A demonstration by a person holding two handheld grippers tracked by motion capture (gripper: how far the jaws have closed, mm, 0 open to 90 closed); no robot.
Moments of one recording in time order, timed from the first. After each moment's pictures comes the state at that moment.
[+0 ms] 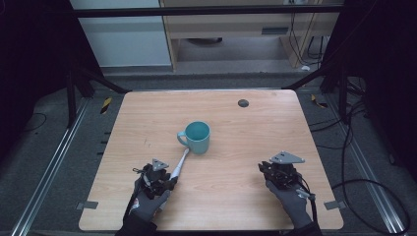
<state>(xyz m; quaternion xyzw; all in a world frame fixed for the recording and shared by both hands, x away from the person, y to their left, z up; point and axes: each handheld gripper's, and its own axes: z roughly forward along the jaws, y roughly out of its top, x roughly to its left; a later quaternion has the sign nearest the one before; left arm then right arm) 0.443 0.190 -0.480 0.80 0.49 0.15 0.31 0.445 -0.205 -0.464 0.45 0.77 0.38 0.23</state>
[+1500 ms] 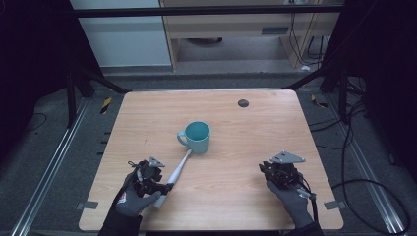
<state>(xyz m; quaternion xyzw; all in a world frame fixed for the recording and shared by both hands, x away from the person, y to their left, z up) 0.445 0.206 -0.454 0.86 0.44 0.09 0.25 0.445 -0.207 -0.464 0.45 0.78 0.37 0.23</state>
